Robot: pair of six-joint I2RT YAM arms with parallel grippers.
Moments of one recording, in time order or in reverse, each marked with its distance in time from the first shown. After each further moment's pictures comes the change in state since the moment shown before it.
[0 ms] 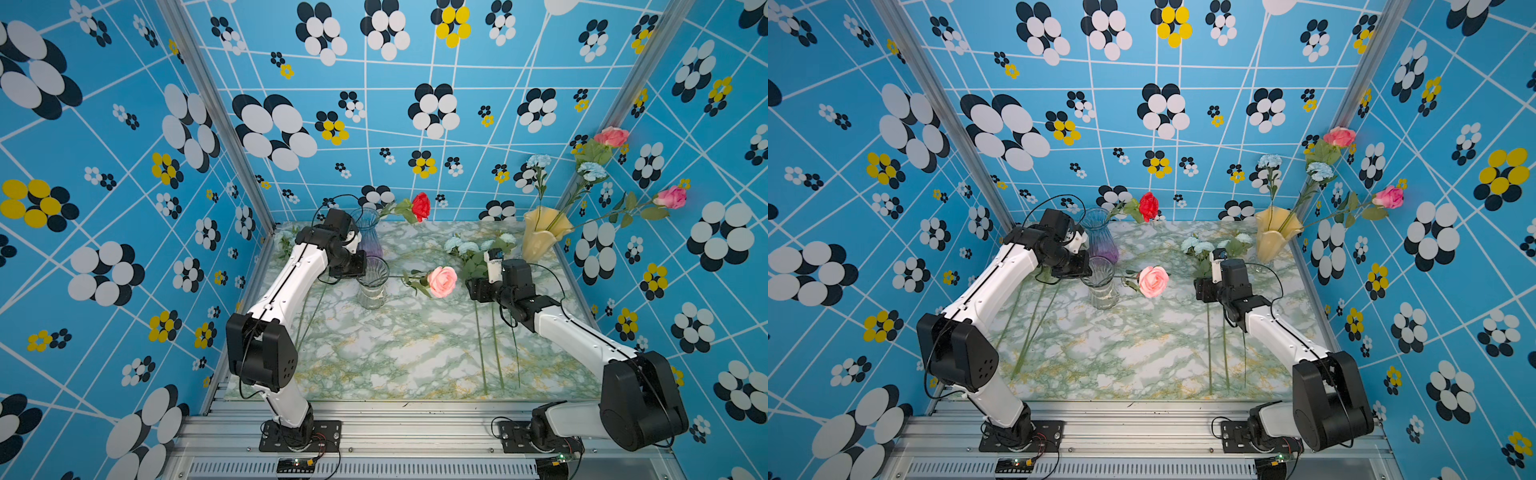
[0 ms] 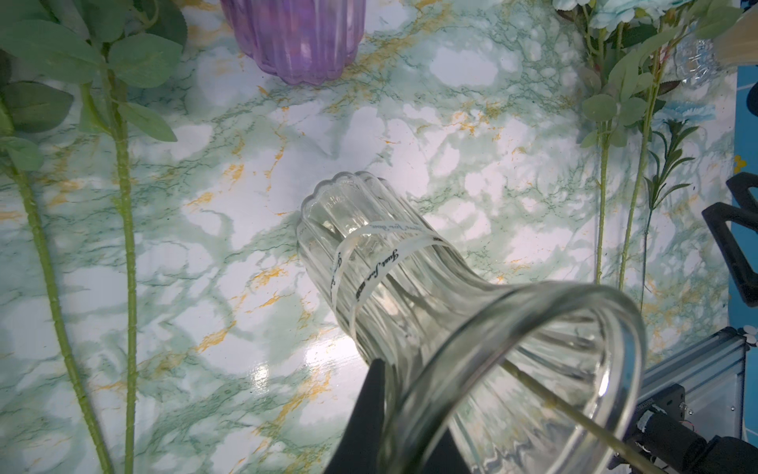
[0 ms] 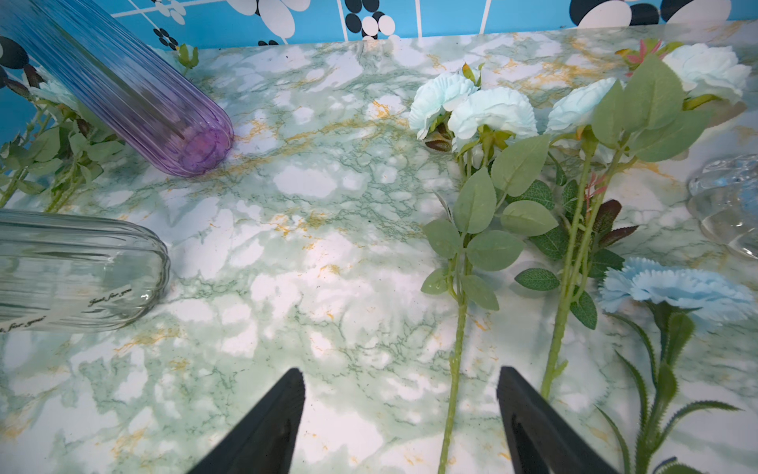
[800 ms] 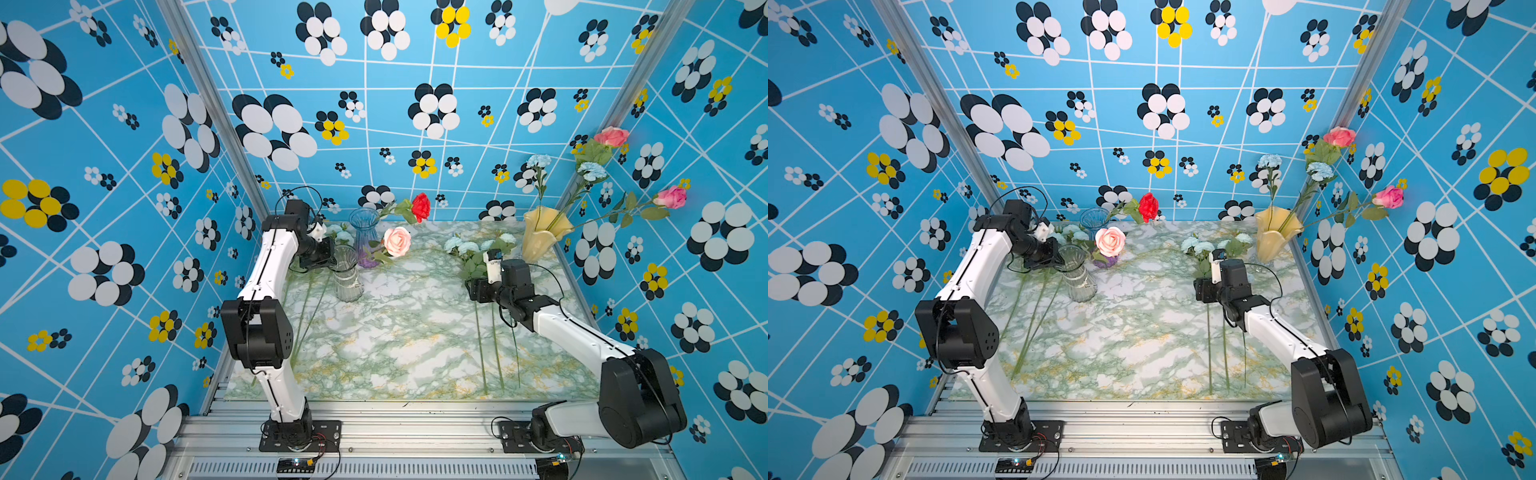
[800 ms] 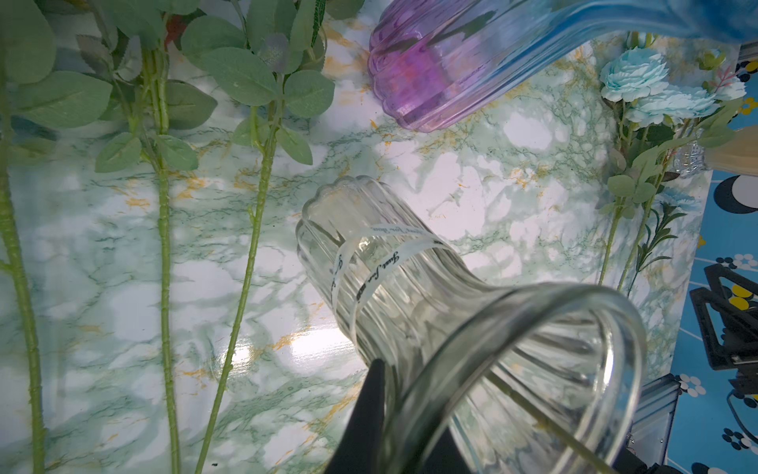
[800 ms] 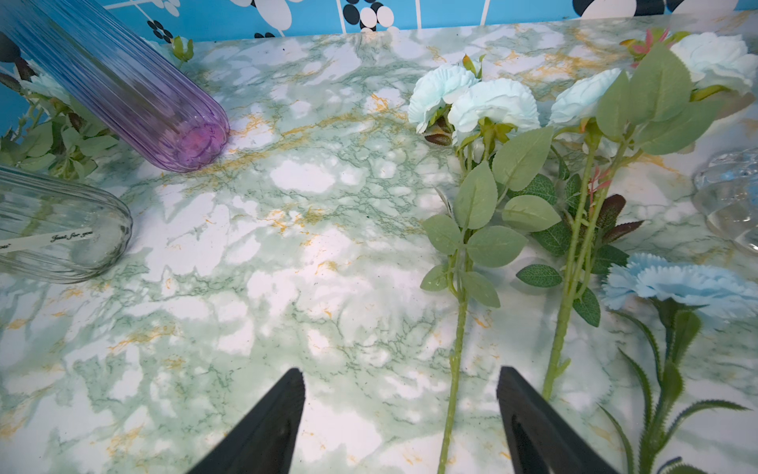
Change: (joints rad) left arm 0.249 0.150 0.174 -0.110 0.110 0.064; right arm 0.000 0.012 0.000 0.000 -0.001 0.000
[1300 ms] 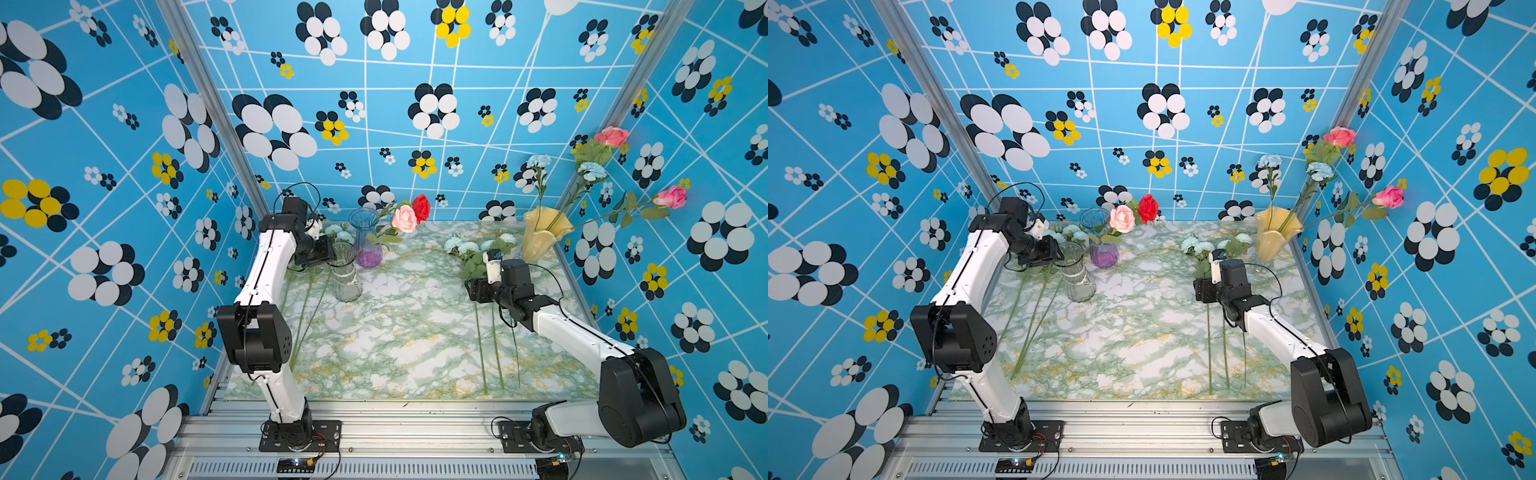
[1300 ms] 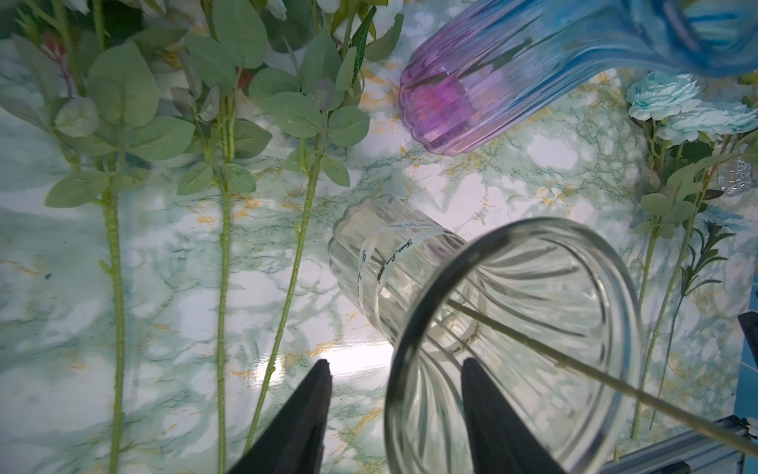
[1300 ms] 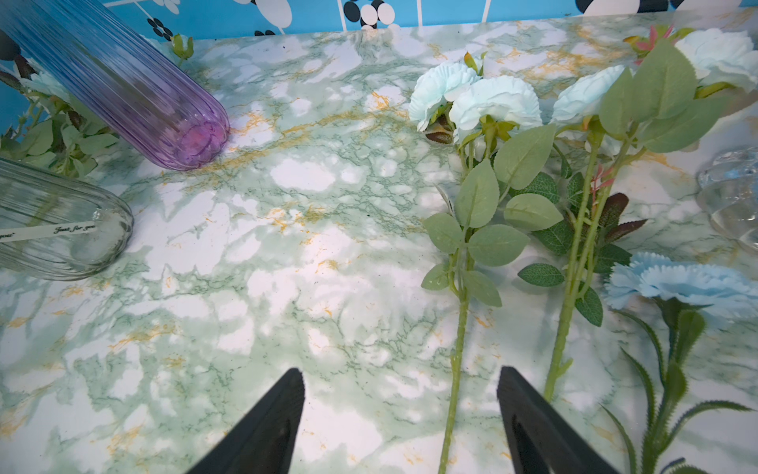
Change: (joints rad) left arm -0.004 -0.092 -0.020 0.037 -0.114 0.022; right arm 0.000 0.002 0.000 0.000 -0.003 0.000
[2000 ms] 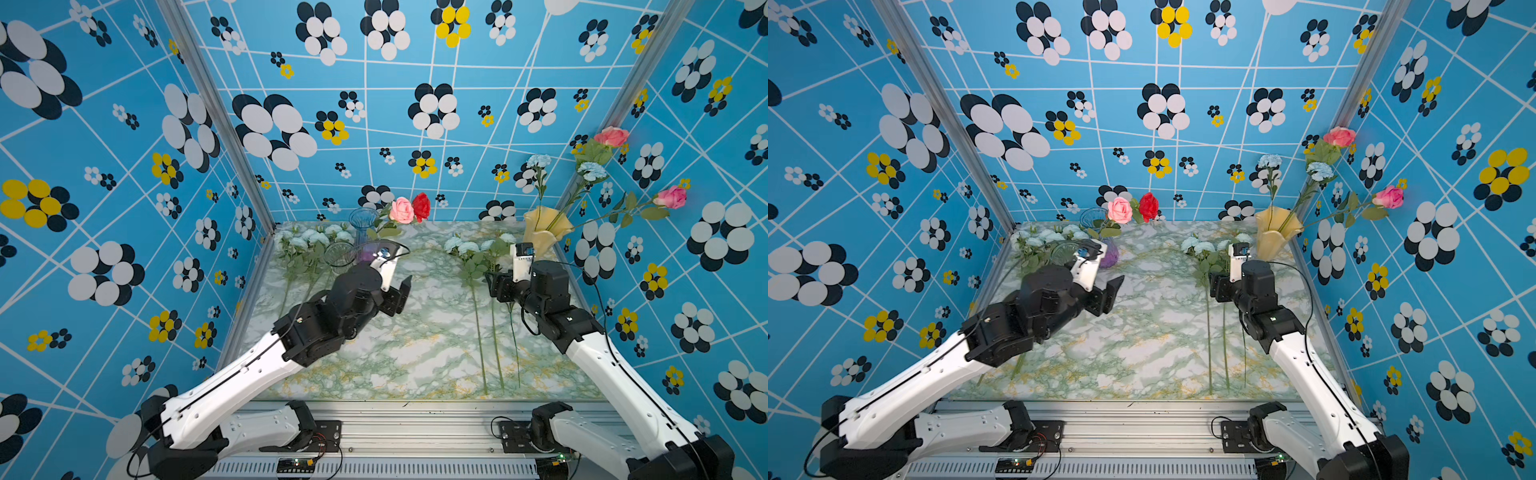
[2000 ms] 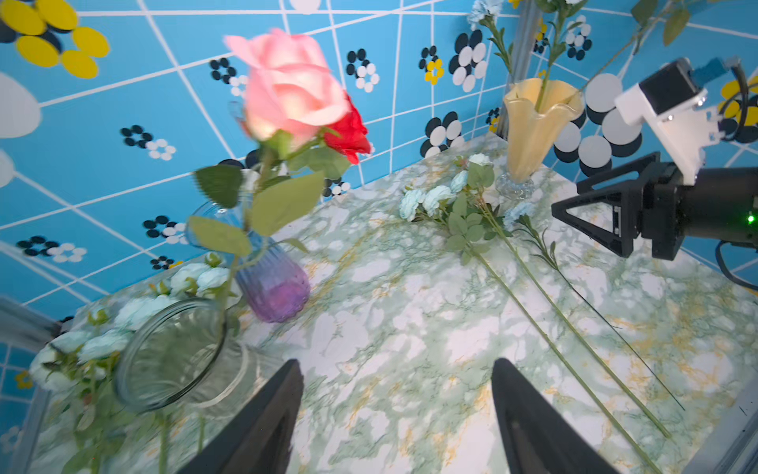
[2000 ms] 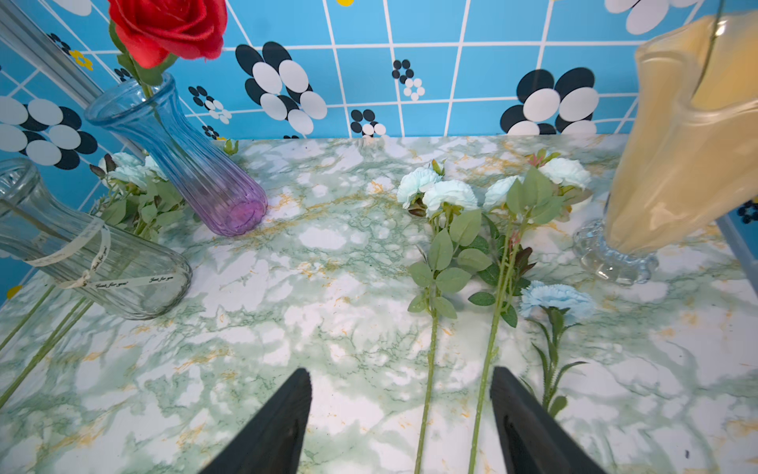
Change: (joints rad) left arm -1.025 -0.611 -0.528 0.670 -0.713 0.064; right arm -0.011 -0.389 0.060 -0.253 0.110 0.000
